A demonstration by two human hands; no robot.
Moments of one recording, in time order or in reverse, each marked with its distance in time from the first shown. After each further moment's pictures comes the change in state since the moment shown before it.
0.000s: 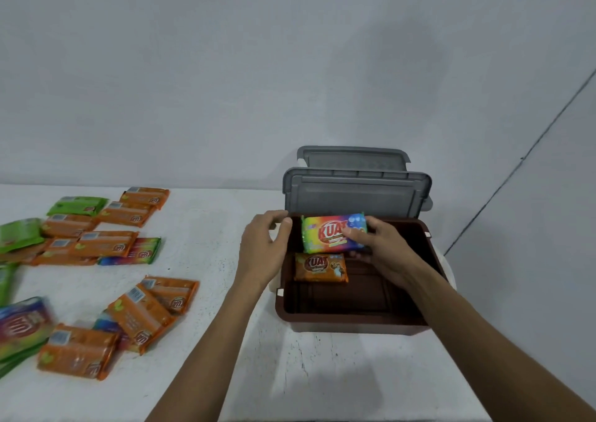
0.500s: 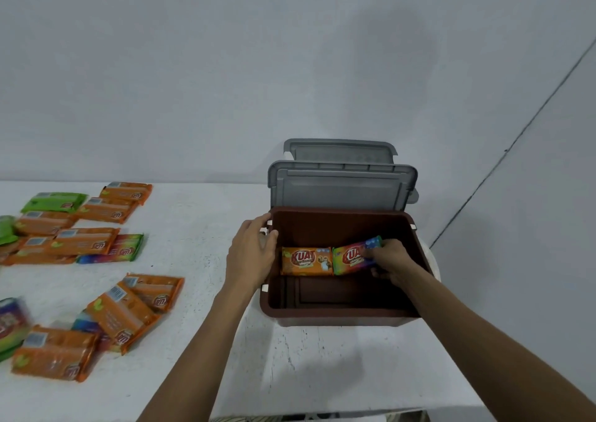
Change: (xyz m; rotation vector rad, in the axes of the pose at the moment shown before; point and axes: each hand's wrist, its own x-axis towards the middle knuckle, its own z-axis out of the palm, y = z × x) left_hand -0.003 -0.021 0.019 0.155 -0.022 -0.010; right_hand 0.030 0.045 -0.049 -0.354 0.378 0.313
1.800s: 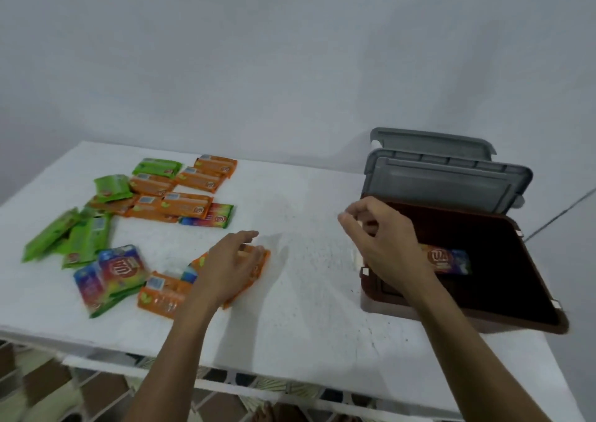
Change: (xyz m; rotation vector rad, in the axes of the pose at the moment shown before) left_hand -0.044 -0.132 -0.155 0.105 -0.122 -0.107; right_hand -0.164 -0.069 0.130 -0.303 -0.065 -0.927
